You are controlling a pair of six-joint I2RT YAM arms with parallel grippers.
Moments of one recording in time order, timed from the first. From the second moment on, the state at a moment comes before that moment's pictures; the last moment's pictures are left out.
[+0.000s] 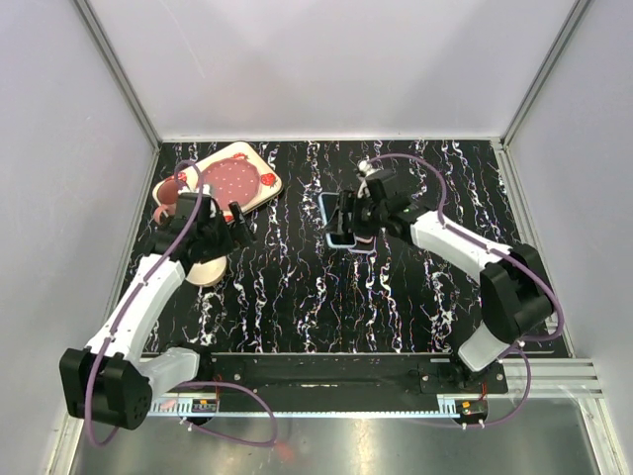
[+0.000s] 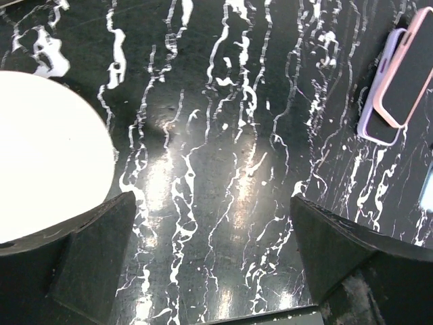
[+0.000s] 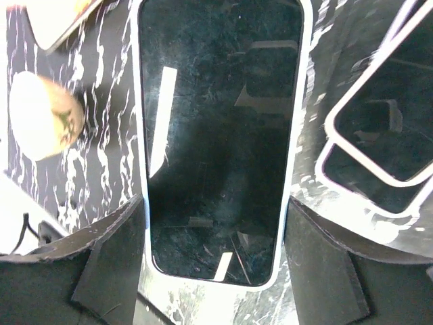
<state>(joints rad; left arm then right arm) -0.21 1.08 0.91 -0.65 0.07 -0.54 0.53 1.62 1.16 -0.25 -0.23 0.55</state>
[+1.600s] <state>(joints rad) -0.26 1.44 0.73 0.11 0.63 -1.05 0.70 1.67 1.09 -0.08 -0.34 0.63</state>
